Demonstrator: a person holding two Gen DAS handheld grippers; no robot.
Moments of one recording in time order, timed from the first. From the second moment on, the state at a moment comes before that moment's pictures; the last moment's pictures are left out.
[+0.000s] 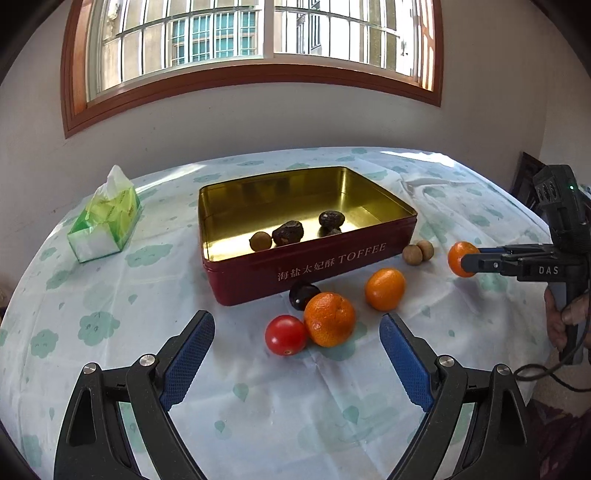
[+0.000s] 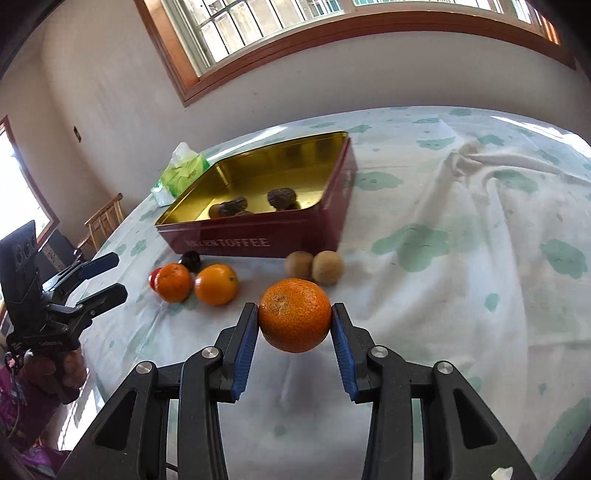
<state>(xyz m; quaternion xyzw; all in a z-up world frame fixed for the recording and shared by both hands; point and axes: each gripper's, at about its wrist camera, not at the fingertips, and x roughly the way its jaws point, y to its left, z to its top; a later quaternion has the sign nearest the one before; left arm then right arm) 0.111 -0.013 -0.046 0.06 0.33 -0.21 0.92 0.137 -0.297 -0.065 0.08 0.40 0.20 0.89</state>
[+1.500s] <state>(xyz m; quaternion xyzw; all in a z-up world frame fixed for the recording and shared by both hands) 0.128 0.014 -0.085 -0.07 0.40 -0.14 0.90 0.152 -0.318 -0.081 0.10 0.42 0.17 0.89</state>
